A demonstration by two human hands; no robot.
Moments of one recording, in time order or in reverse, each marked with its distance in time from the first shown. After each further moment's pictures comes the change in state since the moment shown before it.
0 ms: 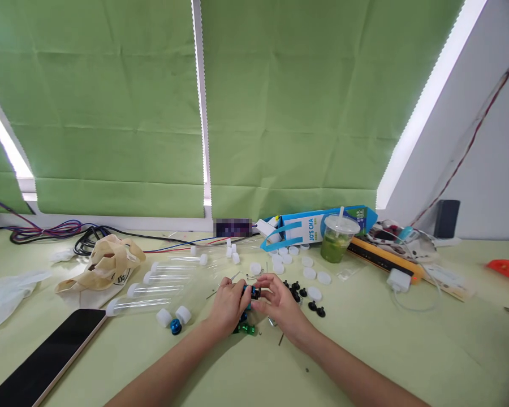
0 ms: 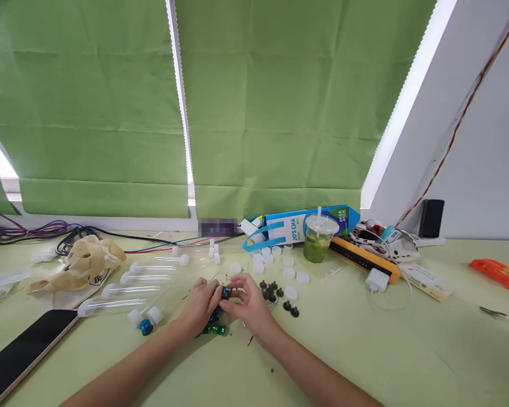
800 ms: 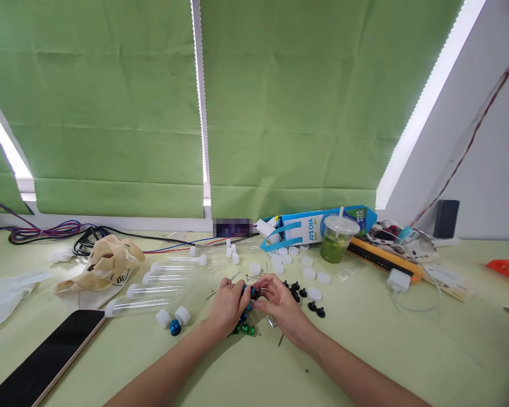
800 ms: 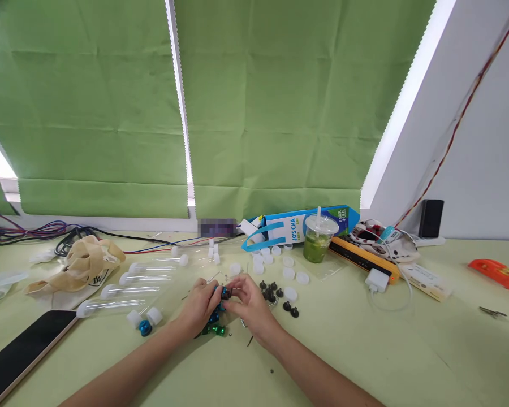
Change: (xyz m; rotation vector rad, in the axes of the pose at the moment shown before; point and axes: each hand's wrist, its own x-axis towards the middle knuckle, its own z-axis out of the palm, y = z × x) left_hand 0.000 -0.002 0.002 0.002 0.003 0.011; right_hand 0.001 0.000 0.000 0.055 -0.006 0.031
